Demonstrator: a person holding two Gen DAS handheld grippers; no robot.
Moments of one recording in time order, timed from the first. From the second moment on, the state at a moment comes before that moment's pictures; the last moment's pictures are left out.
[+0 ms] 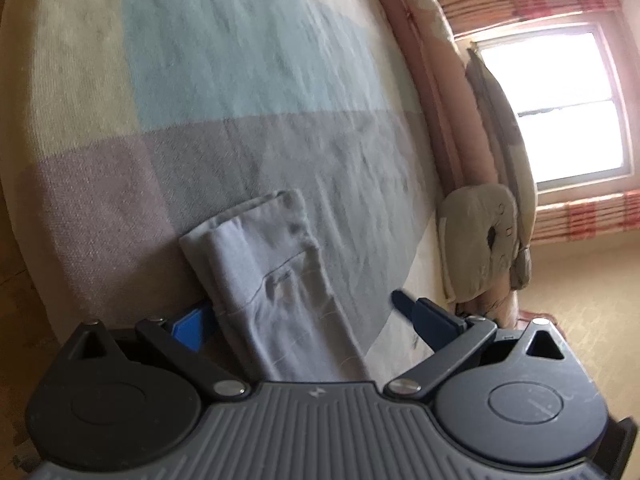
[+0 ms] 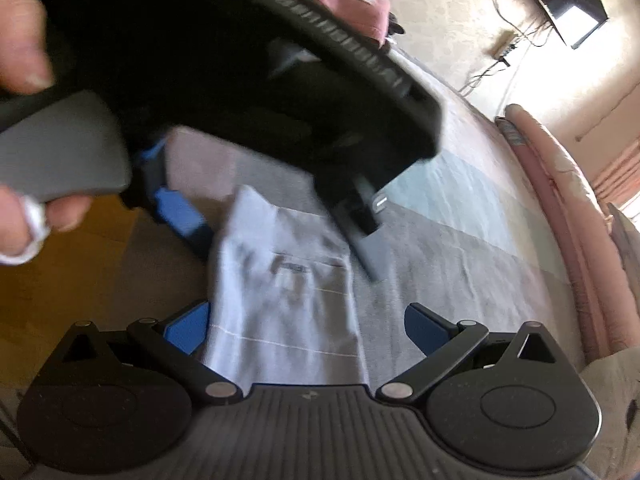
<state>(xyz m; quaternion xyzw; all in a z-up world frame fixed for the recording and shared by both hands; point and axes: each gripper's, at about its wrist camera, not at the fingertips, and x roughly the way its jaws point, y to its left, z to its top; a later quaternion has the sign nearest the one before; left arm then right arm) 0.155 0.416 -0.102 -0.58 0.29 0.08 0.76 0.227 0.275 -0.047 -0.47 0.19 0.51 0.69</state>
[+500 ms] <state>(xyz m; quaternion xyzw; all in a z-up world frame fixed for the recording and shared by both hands) 0.151 0.418 -0.102 -0.58 0.28 0.07 0.76 0.230 0.291 -0.056 -0.46 0.18 0.48 0.72</state>
